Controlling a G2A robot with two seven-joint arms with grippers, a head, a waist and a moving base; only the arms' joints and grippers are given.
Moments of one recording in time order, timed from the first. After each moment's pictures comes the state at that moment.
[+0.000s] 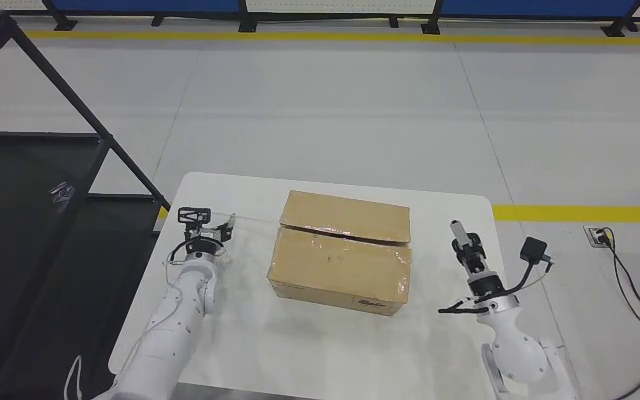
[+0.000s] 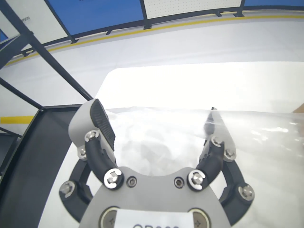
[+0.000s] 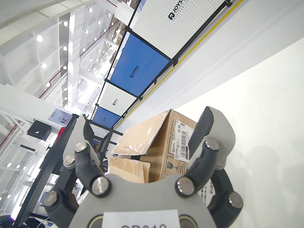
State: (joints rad) left arm 0.55 -1.36 -1.19 -0.40 1.24 0.09 0.41; right arm -1.27 -1.30 1.54 -1.63 -0.30 -0.23 0.08
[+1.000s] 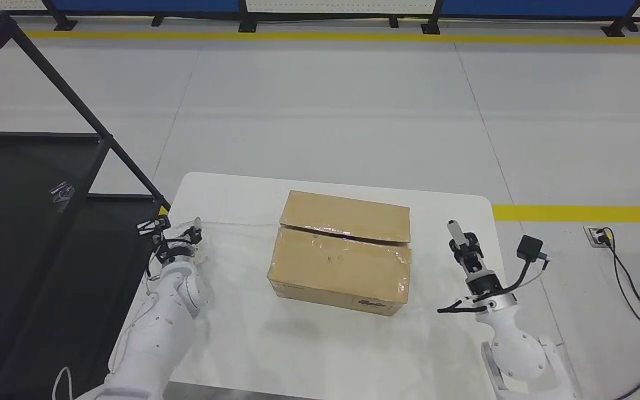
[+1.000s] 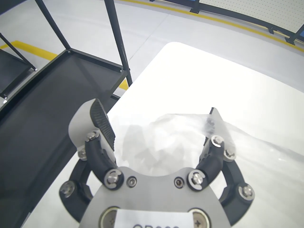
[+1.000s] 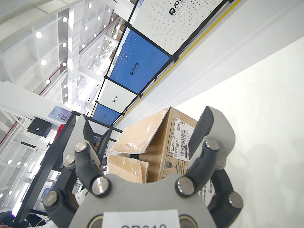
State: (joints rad) left arm 0.51 -1.35 -1.32 -0.29 1.00 0.16 0.37; right arm -1.26 -1.29 1.54 -1.61 -0.29 -0.24 0.09
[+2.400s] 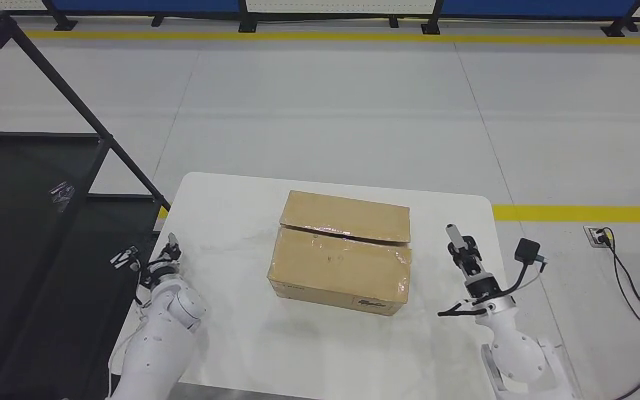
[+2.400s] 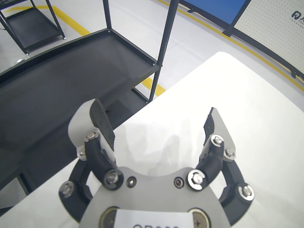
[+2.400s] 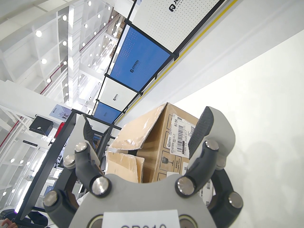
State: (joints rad) left arm 0.63 -1.34 -1.43 -0.38 0.79 0.26 0.50; right arm -1.26 -1.29 1.54 -1.58 -0.28 -0.27 0.10
